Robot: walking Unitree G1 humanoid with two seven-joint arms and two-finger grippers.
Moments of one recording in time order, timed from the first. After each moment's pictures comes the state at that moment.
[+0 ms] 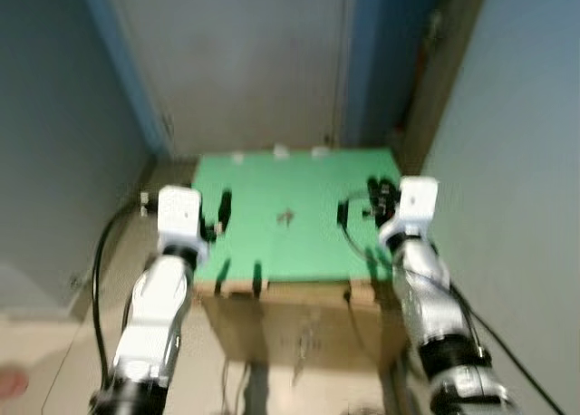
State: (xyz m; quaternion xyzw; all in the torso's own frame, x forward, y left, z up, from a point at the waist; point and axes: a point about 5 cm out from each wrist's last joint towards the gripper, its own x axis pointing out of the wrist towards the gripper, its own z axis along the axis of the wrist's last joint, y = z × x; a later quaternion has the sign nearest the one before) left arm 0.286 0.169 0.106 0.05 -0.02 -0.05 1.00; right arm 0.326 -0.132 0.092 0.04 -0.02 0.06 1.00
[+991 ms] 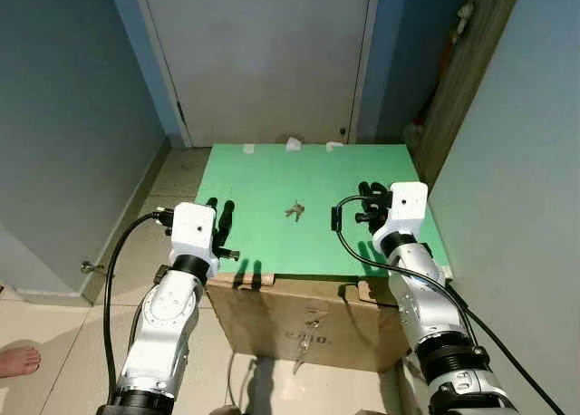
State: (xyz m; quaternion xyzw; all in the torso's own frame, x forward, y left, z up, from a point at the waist) left arm 0.276 0.155 0.091 0.06 0.00 -0.09 0.99; right arm 0.321 -0.128 0.081 0.04 0.02 0.08 1.00
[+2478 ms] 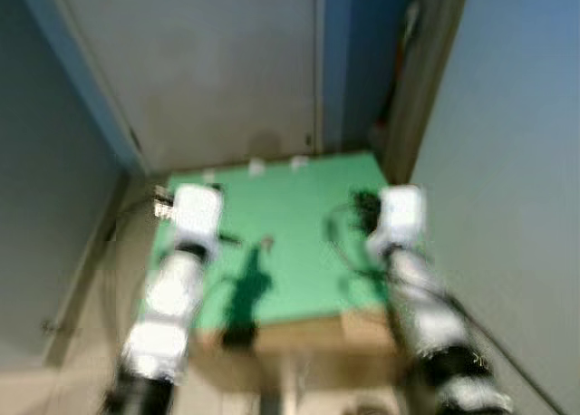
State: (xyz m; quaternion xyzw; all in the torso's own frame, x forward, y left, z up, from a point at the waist) left arm 0.289 0.146 0.100 0.11 -0.01 -0.06 0.99; right arm 0.311 -0.136 0.069 0.02 0.04 0.08 1.00
